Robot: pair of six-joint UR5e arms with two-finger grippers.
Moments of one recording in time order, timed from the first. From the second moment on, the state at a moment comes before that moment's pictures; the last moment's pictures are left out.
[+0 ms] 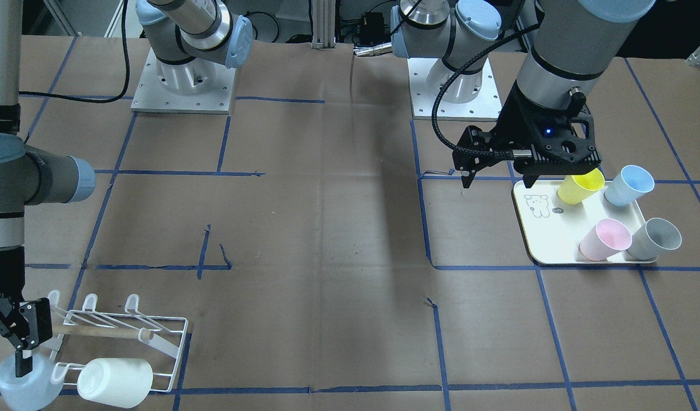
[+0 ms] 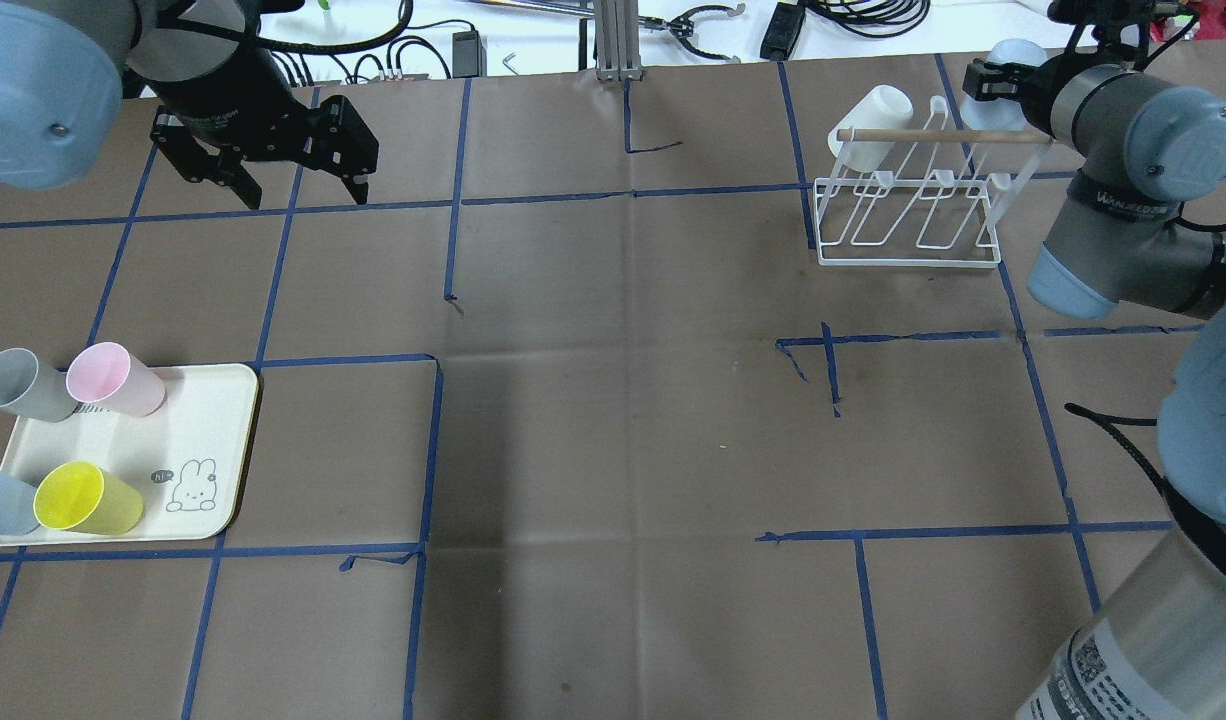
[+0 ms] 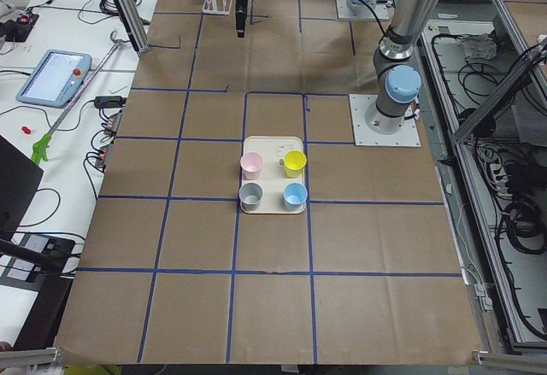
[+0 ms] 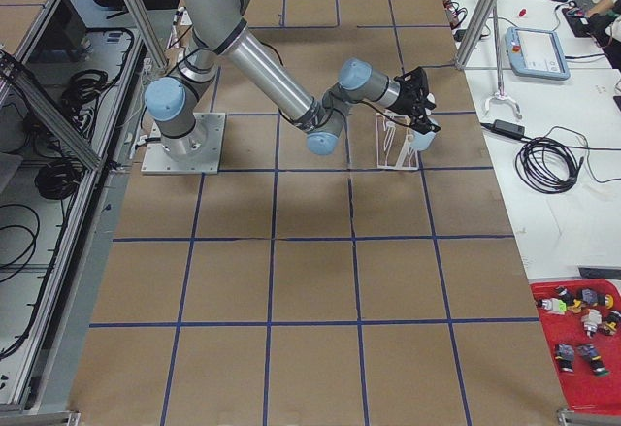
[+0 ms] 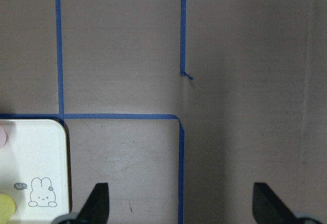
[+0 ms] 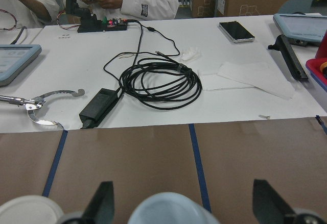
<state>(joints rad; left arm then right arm) -1.55 -1.66 -1.50 -1.48 1.59 0.02 1.22 -1.05 1.82 -3.34 -1.29 -0.14</state>
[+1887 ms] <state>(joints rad) -1.55 -1.66 -1.50 -1.47 1.59 0.02 1.46 -1.49 1.76 -2.34 -1.51 -0.09</state>
